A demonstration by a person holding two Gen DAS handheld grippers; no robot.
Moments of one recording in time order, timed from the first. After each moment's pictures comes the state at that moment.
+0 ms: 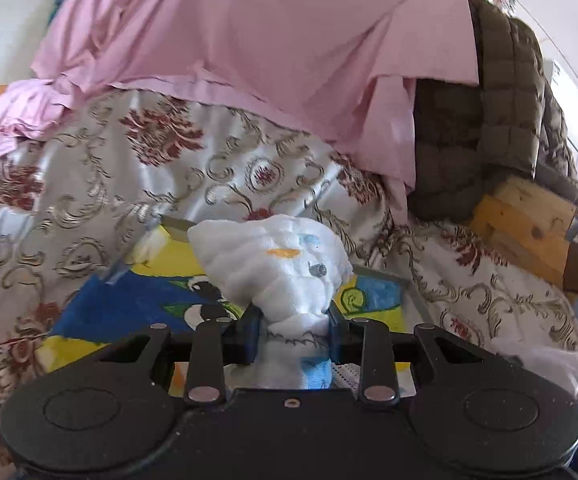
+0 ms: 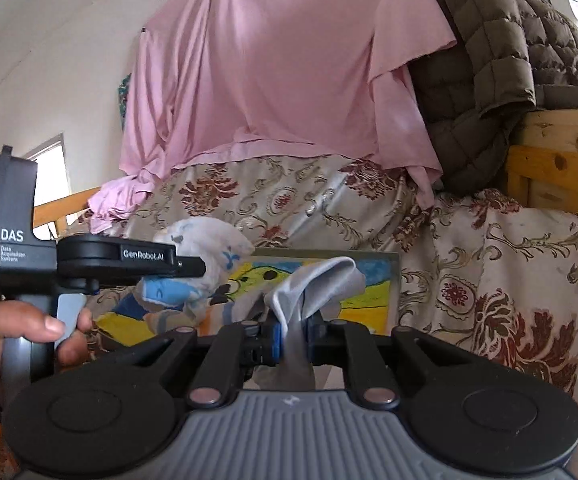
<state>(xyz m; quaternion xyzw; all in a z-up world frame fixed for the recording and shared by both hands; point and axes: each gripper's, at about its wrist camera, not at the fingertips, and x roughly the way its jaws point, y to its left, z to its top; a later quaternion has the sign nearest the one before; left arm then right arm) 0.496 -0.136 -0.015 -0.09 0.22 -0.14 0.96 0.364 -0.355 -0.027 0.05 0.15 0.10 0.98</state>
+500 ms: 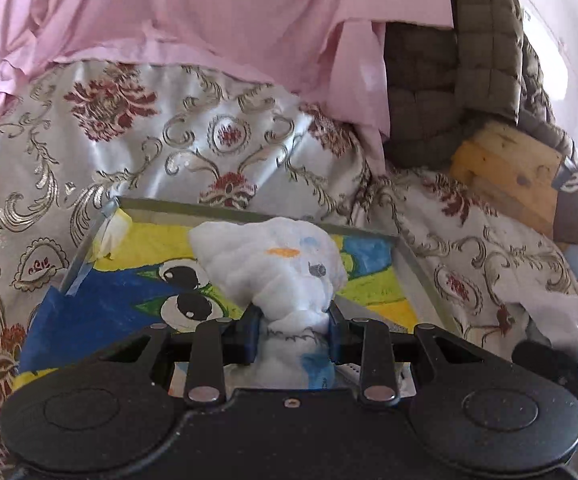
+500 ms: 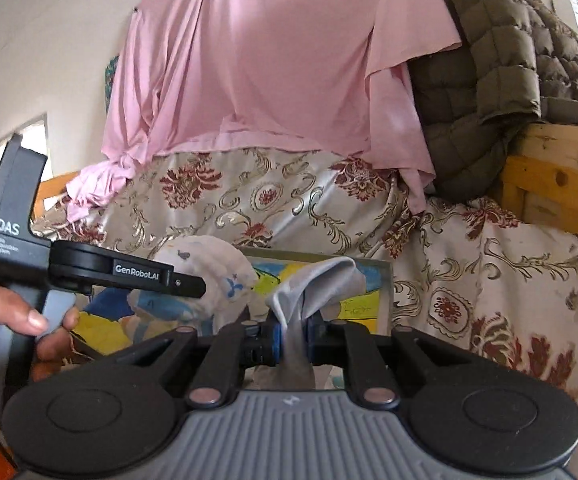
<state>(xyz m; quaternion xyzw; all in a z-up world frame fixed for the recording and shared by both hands) 0.542 -0.133 -0.017 -0.04 0.29 -0.21 0.93 0.393 -0.334 -0.016 0.02 0.17 0.07 0.98</state>
